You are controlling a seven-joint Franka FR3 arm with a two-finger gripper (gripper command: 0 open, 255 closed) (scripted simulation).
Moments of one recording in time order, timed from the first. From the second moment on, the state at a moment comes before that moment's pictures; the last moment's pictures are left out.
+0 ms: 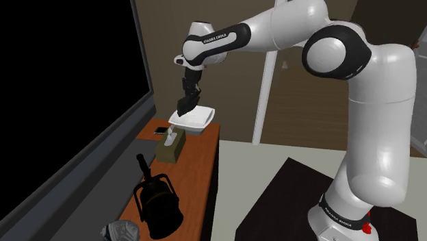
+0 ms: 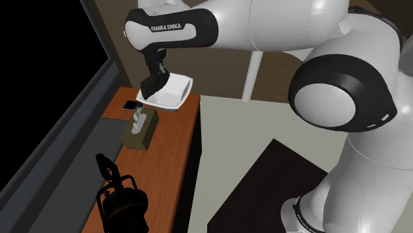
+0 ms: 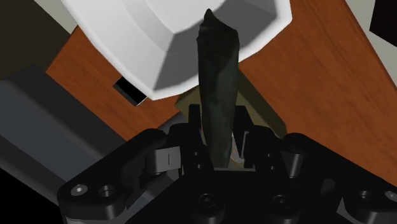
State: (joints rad) arm 0.08 0.34 -0.06 -1.57 0.15 2.12 -1.42
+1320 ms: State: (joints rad) arm -0.04 0.63 -0.08 -1.25 0.20 2.07 -1.56
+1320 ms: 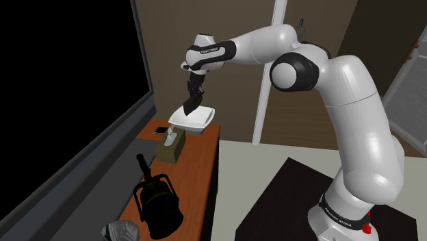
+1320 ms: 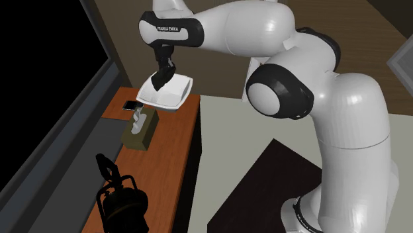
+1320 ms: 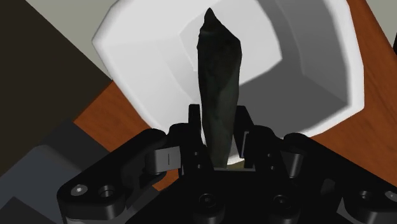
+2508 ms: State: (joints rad) arm -0.04 0.65 -0.07 -1.31 0.21 2.14 -1.57
